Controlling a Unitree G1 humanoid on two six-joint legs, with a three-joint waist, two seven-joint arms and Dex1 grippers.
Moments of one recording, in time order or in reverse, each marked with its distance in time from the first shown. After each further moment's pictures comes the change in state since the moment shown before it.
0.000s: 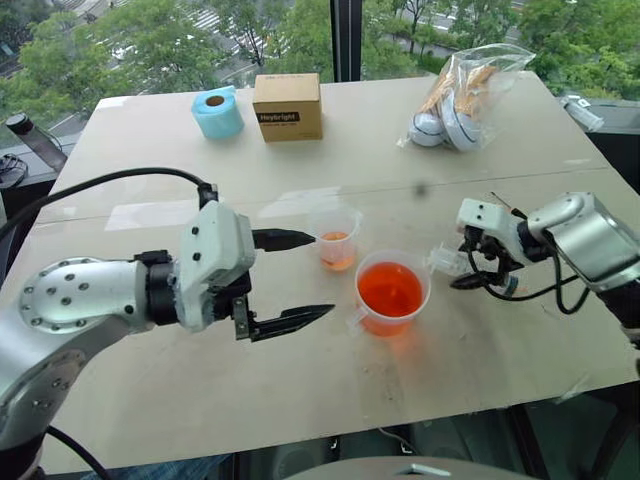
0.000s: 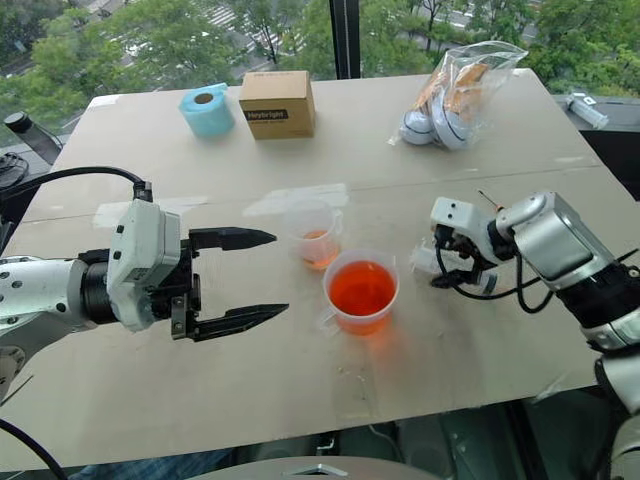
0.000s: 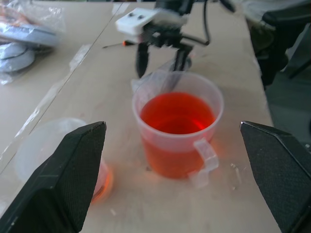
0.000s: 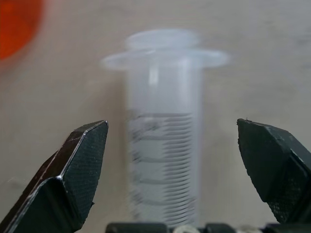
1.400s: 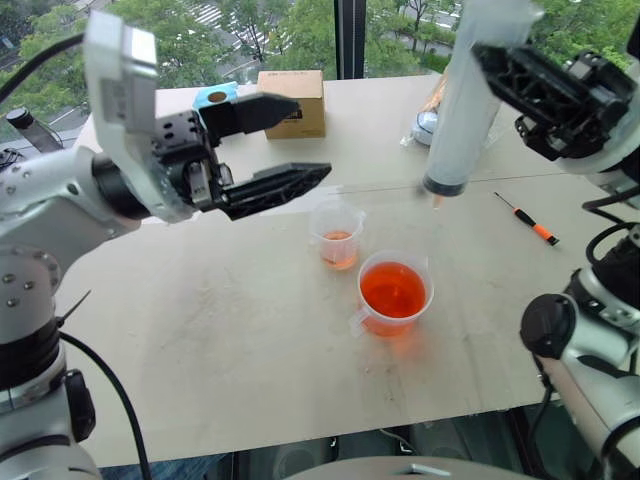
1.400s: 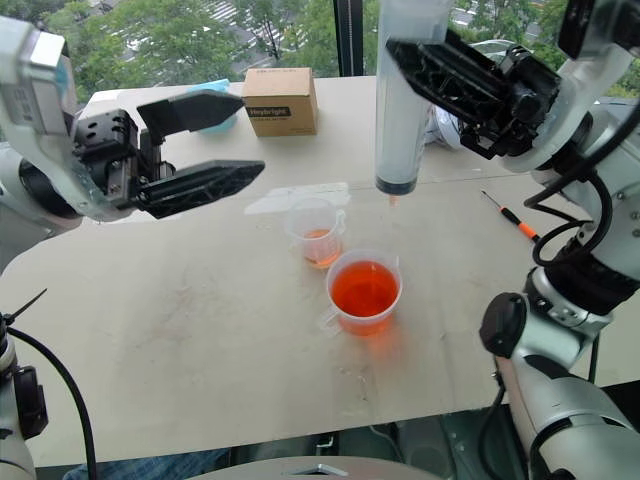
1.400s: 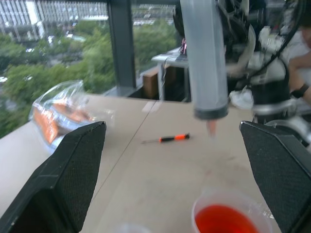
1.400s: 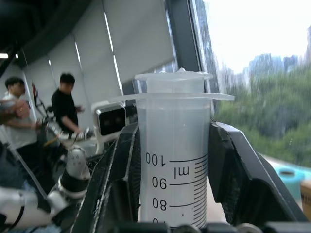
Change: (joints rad) left arm -0.566 -0.083 -0.065 0.390 -0.231 0.041 0.102; right arm 0.049 0.658 -1.083 -0.507 1.005 0.266 -0.442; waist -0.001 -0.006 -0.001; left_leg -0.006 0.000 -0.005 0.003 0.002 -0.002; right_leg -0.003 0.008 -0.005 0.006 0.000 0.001
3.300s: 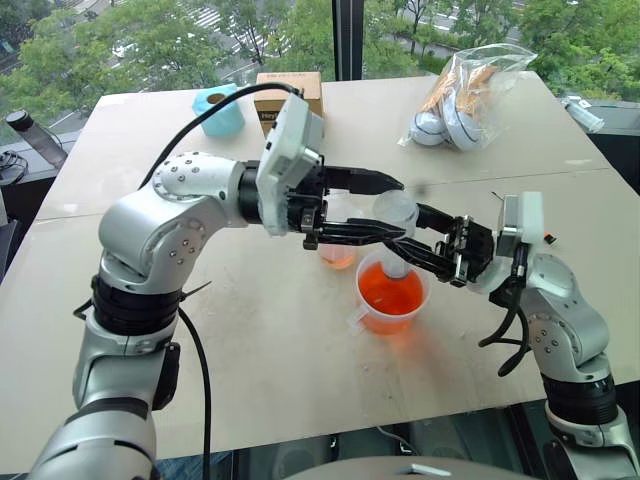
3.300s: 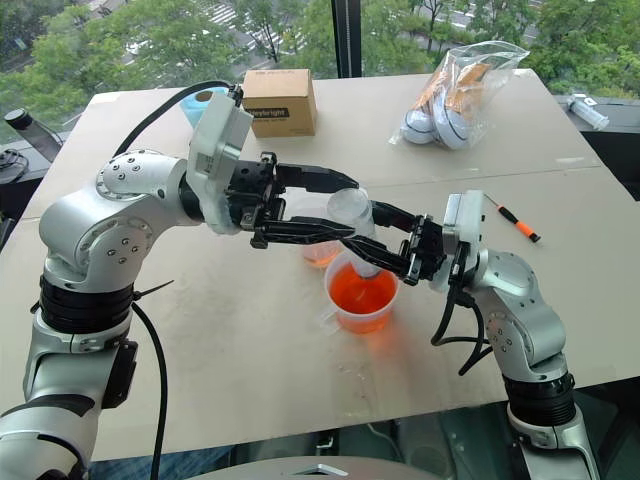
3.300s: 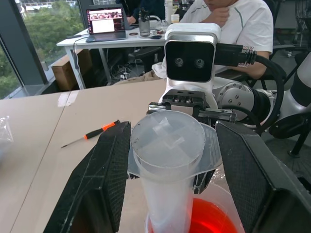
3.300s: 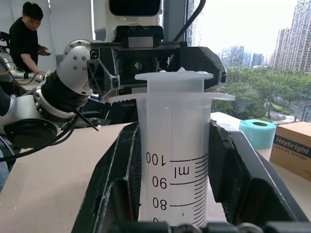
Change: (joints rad) left arm -0.097 -0.303 -0.375 0.121 0.519 -0.103 -0.430; right arm 0.502 -0.163 0.594 0.040 -0.446 -0.938 0.193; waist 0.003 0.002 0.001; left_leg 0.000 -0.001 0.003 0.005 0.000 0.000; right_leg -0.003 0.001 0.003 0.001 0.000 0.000
